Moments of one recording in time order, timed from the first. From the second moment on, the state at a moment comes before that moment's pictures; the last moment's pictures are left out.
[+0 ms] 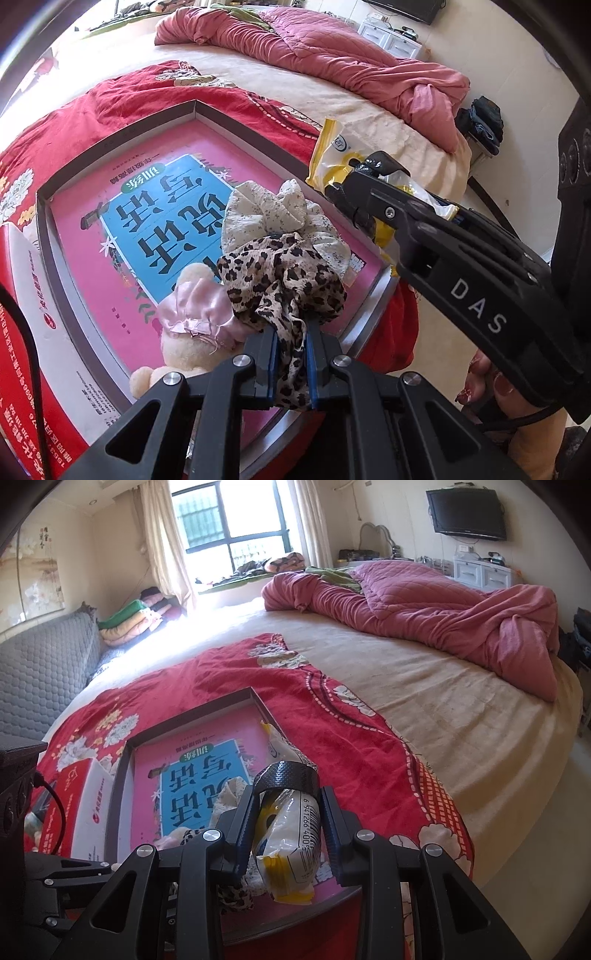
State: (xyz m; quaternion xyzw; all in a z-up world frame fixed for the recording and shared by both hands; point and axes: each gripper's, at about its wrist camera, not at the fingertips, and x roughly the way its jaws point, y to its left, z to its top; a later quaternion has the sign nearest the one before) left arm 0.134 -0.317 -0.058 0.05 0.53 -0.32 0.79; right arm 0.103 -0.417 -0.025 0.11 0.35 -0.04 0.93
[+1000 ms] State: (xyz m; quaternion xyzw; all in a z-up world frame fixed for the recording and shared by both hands) left arm 0.136 -0.313 -0.062 0.04 0.53 -0.31 0.79; right arm 0.119 -0.413 -0.049 0.10 0.38 -0.02 0.92
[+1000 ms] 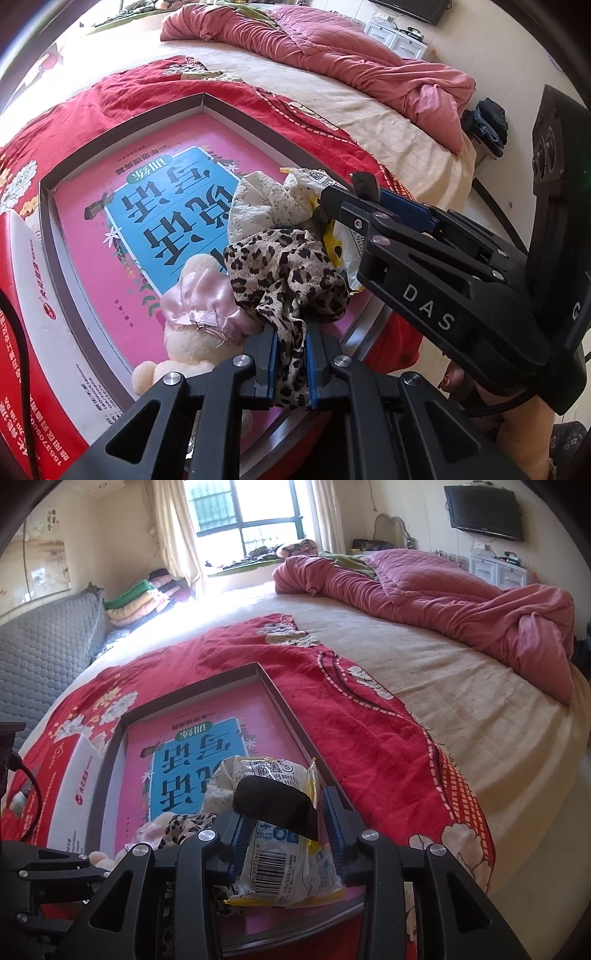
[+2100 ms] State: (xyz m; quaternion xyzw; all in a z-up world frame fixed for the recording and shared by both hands) left arm 0.135 -0.305 -0.051 0.05 0.53 -0.29 0.80; right arm 0.096 -0.432 -0.034 0.16 0.33 -0.03 0.93
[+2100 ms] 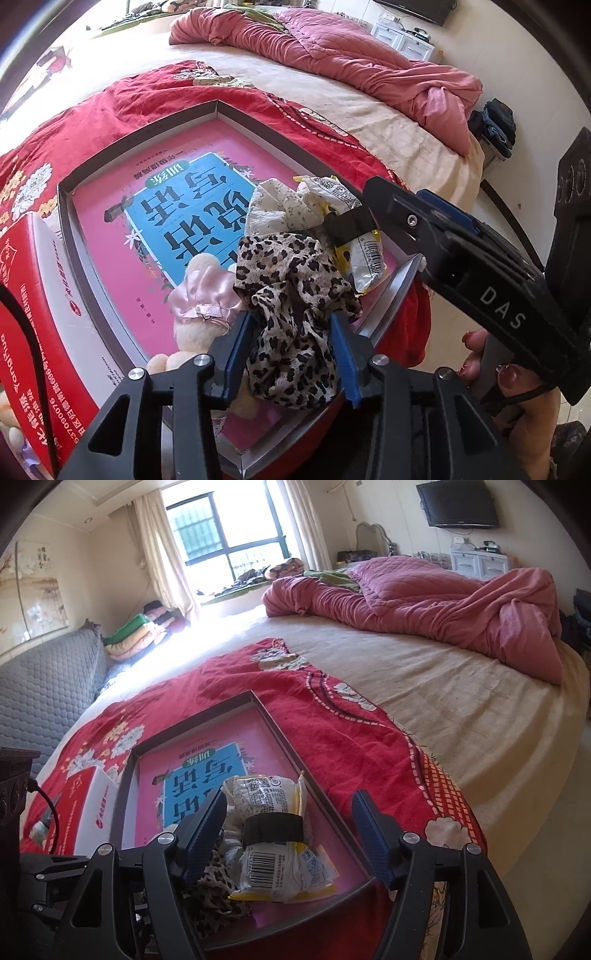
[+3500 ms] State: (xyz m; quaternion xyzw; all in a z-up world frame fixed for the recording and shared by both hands) left arm 0.090 -0.221 0.051 0.01 0.44 -0.23 0.87; right arm 0.056 -0.396 0.052 0.14 0.26 -0.06 0.95
